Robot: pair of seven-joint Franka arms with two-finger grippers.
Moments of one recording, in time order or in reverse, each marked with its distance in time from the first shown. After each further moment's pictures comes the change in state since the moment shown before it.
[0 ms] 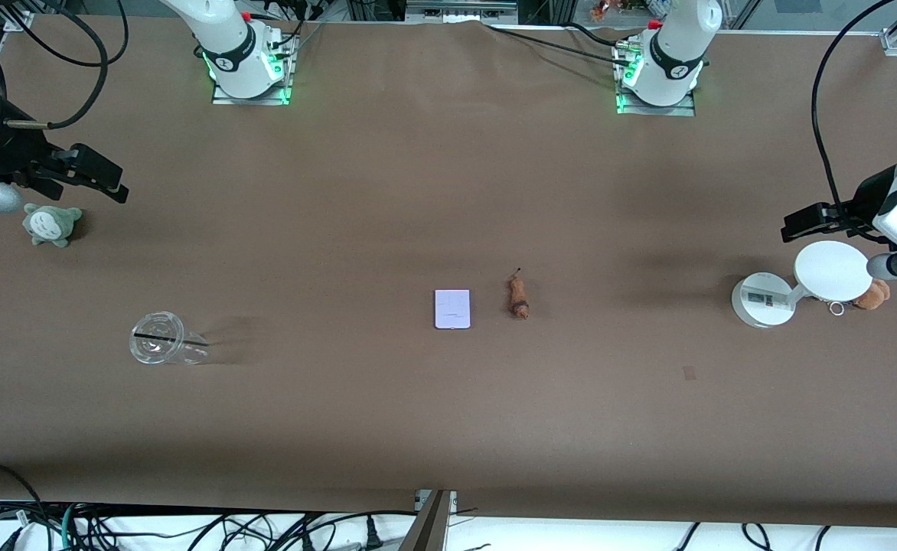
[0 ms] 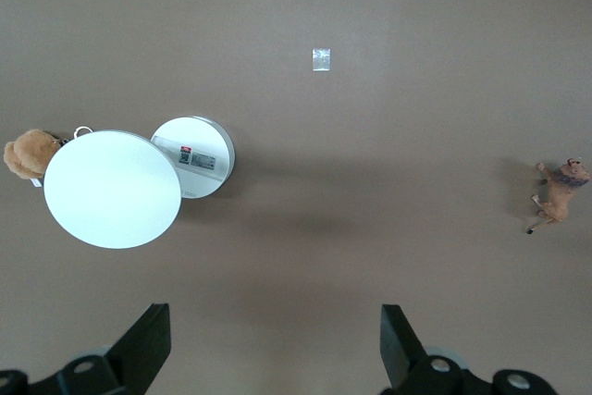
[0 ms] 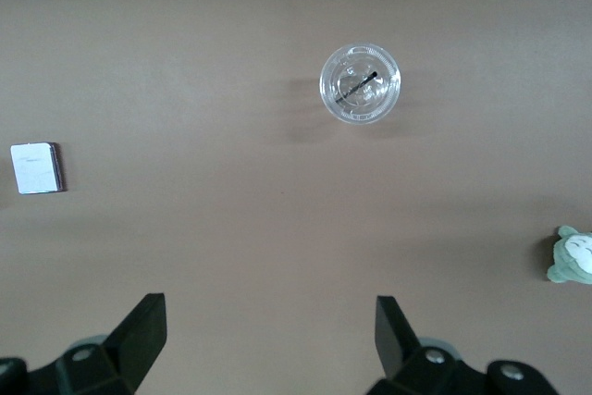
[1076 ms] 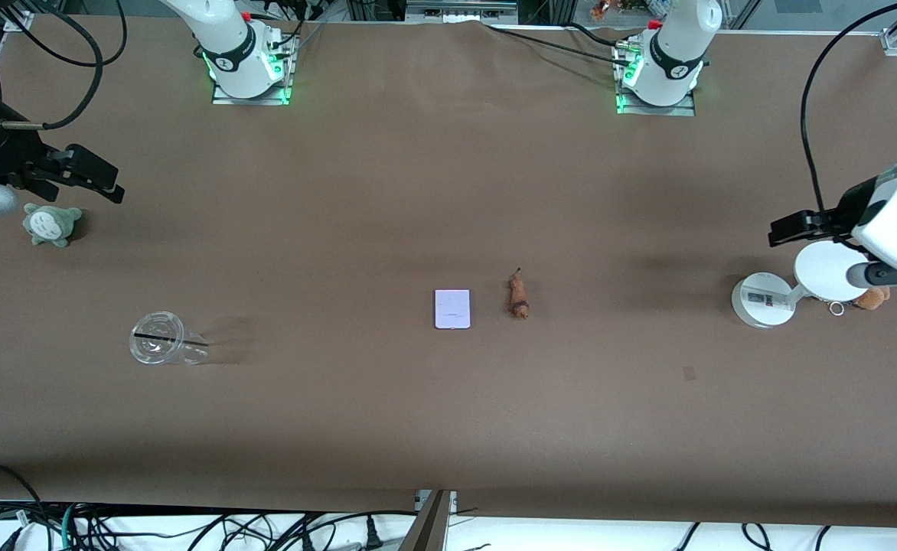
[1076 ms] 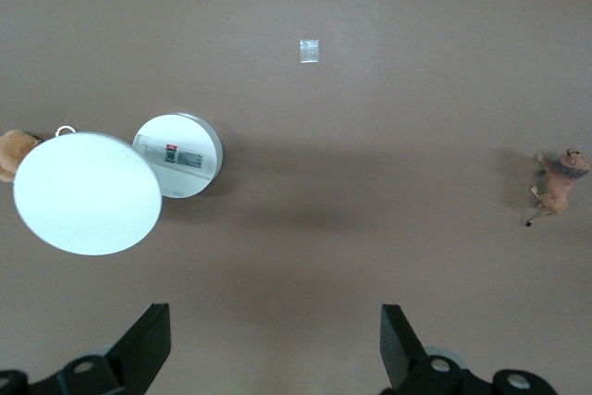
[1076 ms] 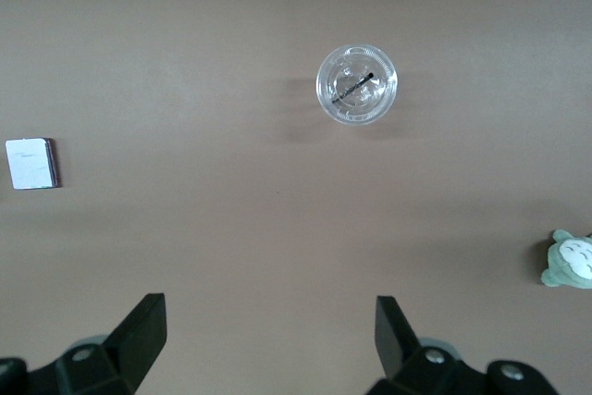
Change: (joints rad) left arm -0.016 0.029 -0.017 0.000 -0.011 0.003 0.001; right arm -0.004 0.003 -0.006 0.000 0.000 -0.002 -0.024
